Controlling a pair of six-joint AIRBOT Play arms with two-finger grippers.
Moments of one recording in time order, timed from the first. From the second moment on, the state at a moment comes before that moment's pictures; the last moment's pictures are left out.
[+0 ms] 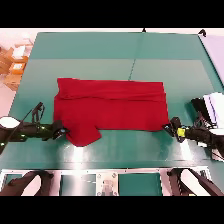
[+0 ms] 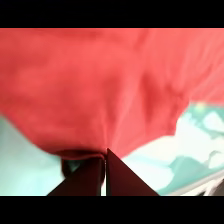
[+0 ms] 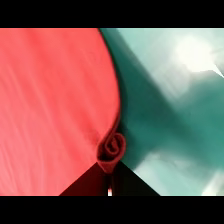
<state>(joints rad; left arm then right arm) 0.20 -0.89 0.43 0.82 -1.14 -1.36 -0.55 -0.95 0.30 -0.69 0.95 1.37</state>
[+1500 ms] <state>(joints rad) 0.15 -1.75 1.47 0.64 -1.01 -1.27 -0.36 -1.79 1.38 -0.70 0.96 1.57</state>
